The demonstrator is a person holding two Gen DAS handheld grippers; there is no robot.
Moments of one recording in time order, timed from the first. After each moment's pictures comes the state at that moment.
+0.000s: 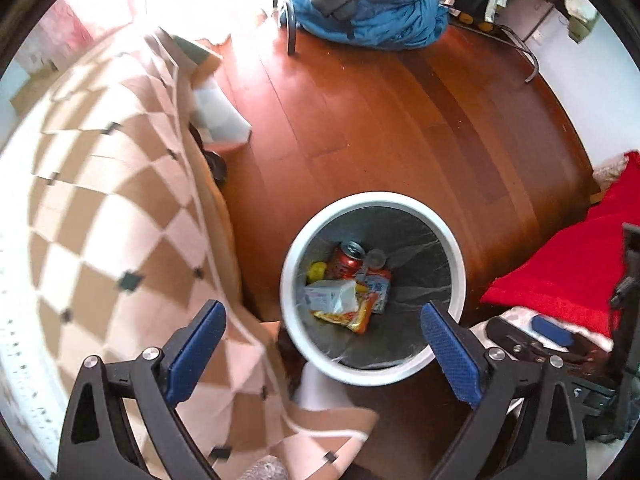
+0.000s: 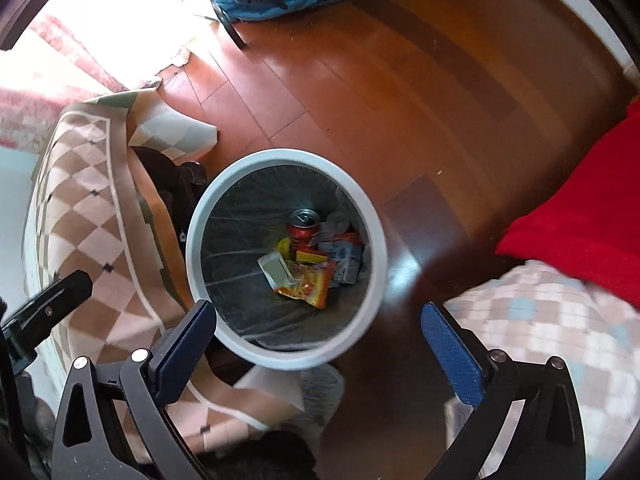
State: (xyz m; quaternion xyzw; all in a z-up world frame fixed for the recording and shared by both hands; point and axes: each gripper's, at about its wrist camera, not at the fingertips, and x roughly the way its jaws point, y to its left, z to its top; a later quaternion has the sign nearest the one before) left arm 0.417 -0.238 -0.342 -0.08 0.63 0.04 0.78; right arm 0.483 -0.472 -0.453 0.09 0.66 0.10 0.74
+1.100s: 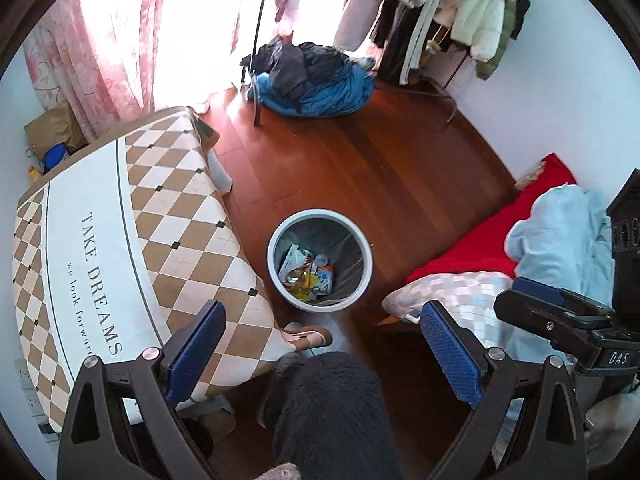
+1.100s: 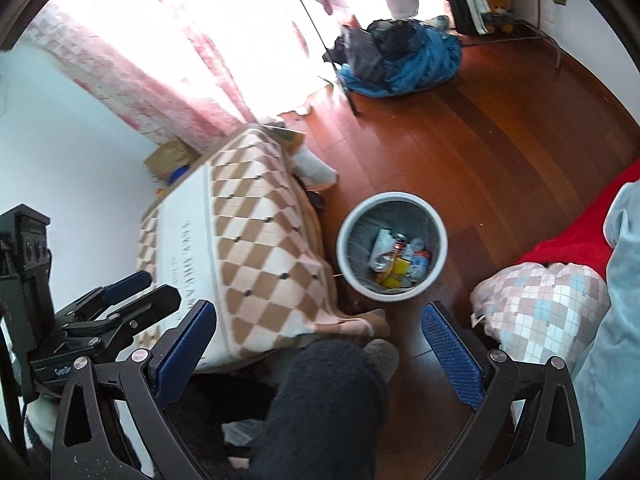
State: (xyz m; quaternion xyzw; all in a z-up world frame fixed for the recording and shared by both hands) left arm 0.246 -0.227 -0.117 -0.11 0.53 -0.05 0.84; right arm 0.306 -0.472 -0.165 0.11 0.55 0.24 0.79
